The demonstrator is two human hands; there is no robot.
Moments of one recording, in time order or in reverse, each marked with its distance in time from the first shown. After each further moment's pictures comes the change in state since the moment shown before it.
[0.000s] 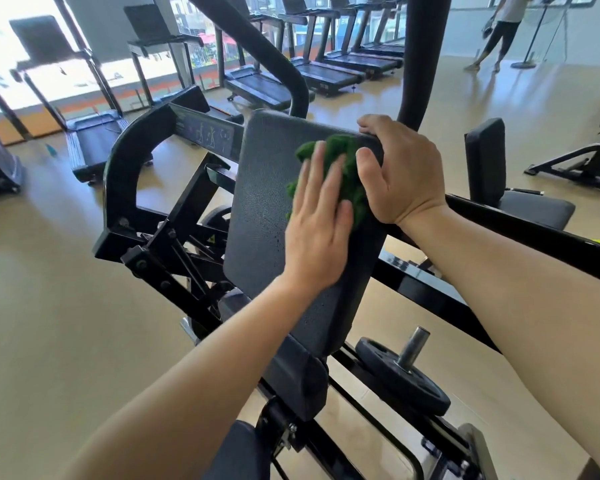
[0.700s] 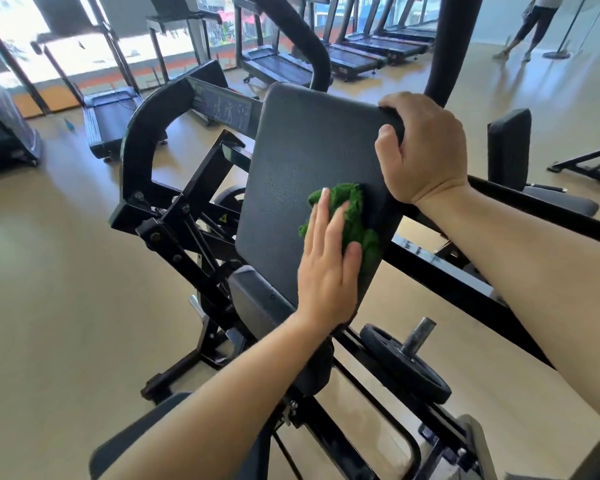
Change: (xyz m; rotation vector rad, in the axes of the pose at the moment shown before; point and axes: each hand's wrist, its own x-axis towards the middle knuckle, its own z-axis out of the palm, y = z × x) left_hand -0.085 0.005 0.009 -0.037 -0.005 -0.161; right_hand 0.000 0.001 0.001 -0.032 -0.011 0.009
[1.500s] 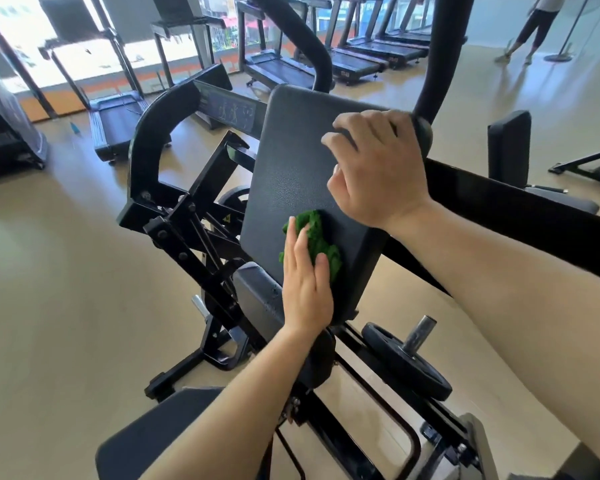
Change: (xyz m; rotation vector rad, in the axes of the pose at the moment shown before) left_hand -0.032 -0.034 -0.006 -0.047 0.046 -0.297; right_hand -0.023 -0.042 0.013 -0.415 -0.038 -0.402
